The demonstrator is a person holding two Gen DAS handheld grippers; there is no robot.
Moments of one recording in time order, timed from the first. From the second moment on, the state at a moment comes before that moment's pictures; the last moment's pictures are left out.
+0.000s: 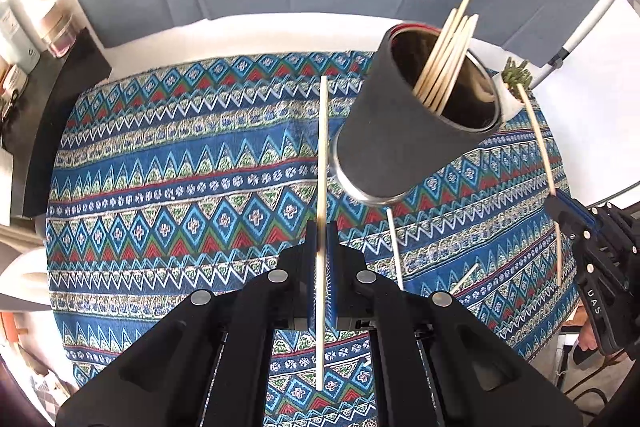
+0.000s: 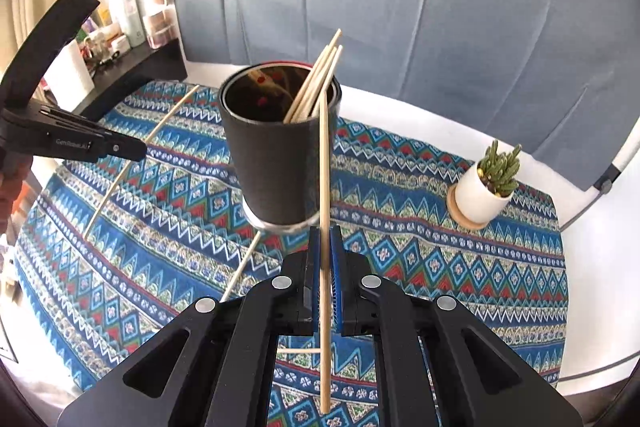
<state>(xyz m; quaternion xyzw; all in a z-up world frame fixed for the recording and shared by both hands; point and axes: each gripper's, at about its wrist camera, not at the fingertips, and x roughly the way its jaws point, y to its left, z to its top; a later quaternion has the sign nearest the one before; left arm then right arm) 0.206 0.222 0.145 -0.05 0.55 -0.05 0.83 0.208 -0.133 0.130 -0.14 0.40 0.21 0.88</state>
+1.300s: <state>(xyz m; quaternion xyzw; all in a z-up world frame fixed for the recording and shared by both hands) 0.309 0.130 0.179 -0.18 0.33 -0.14 0.92 0.320 -0.114 0.162 0.02 0.31 0.33 0.89</state>
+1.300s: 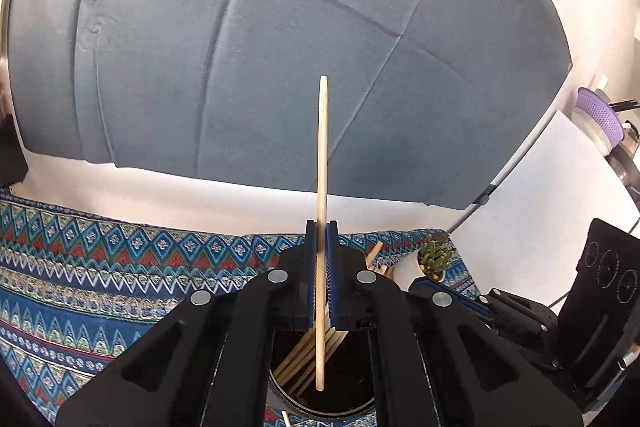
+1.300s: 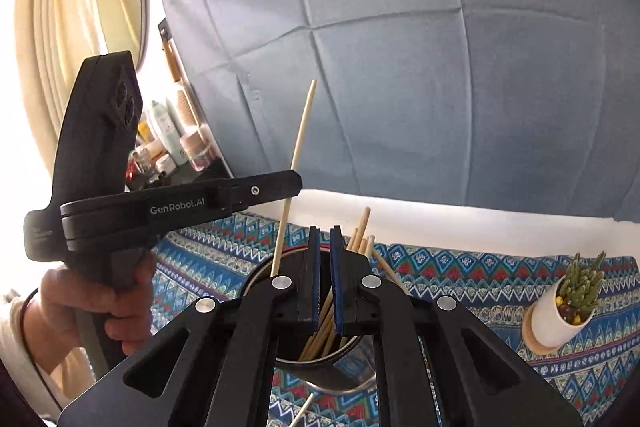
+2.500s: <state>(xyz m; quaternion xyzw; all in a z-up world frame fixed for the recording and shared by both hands) 0.266 0.189 0.104 -0.14 0.46 0.00 0.88 0.443 -0.129 0.007 -0.08 0.50 0.27 0.82</state>
